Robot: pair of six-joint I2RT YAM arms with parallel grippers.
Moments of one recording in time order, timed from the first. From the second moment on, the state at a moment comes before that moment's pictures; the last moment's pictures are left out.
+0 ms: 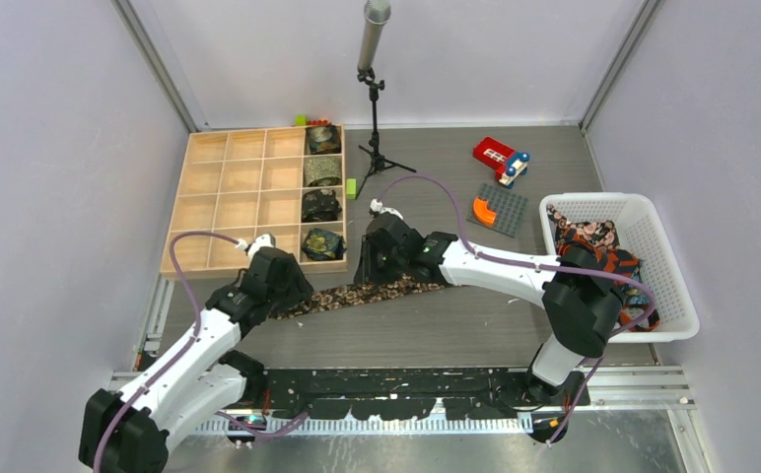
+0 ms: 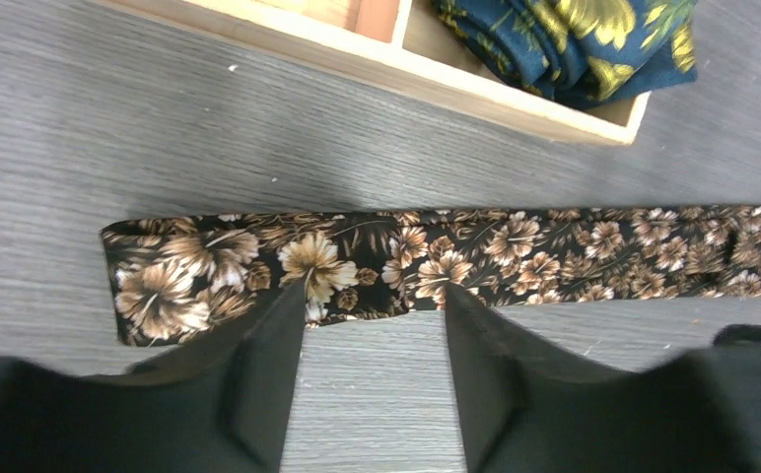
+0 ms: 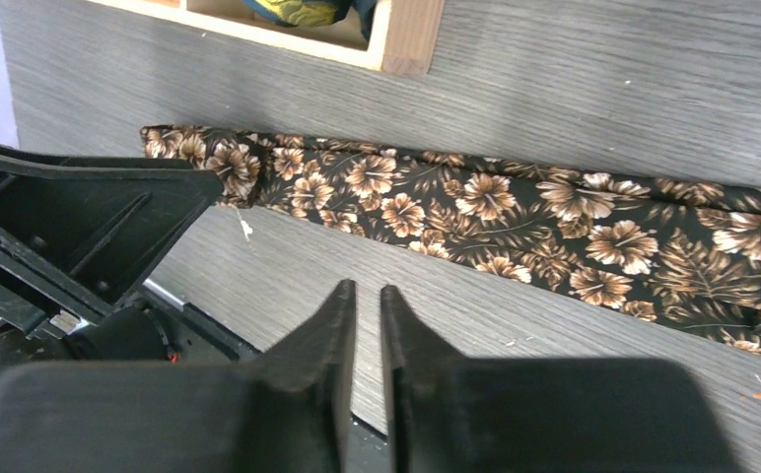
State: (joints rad) left arm -0.45 0.85 0.48 -0.50 -0.17 -0.81; right arm 0.96 1.65 1.13 -0.30 0.00 0.84
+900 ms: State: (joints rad) left arm -0.45 0.40 0.72 -0.92 -0.47 -0.74; right arm 1.09 2.19 1.83 -0.63 -0.02 0.89
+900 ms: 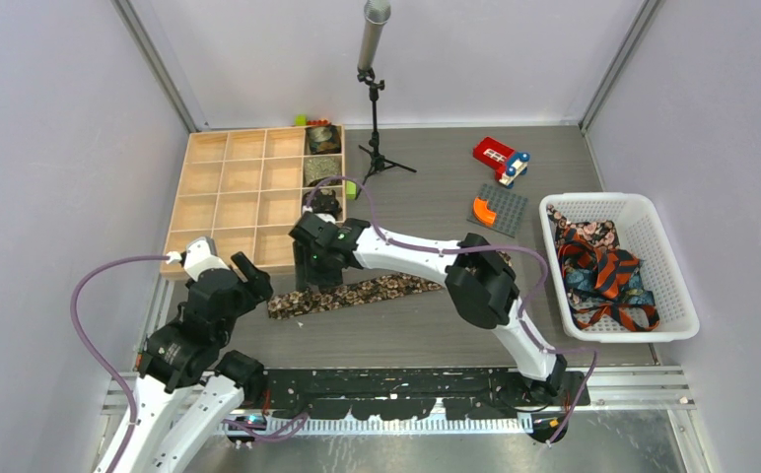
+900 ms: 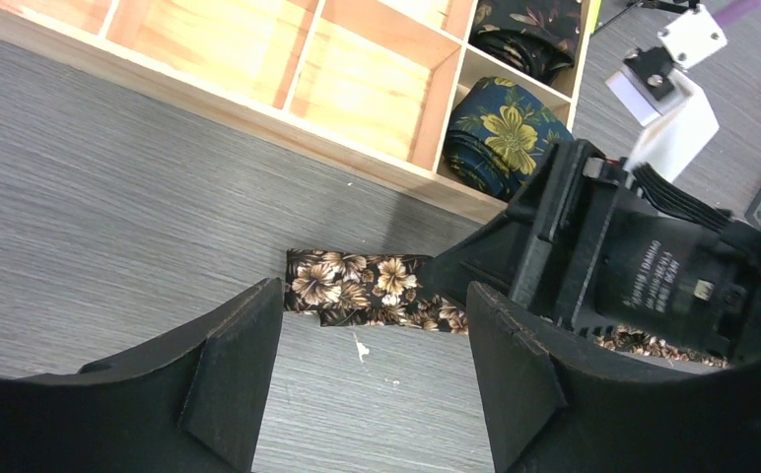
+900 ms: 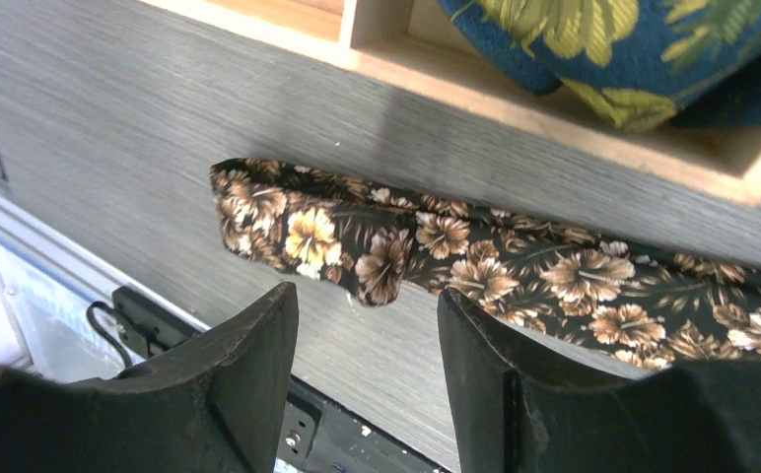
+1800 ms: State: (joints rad) left arm -0.45 0.36 0.74 -0.96 -0.47 -0.68; right arm 1.09 2.31 1.94 -0.62 -0.15 0.91
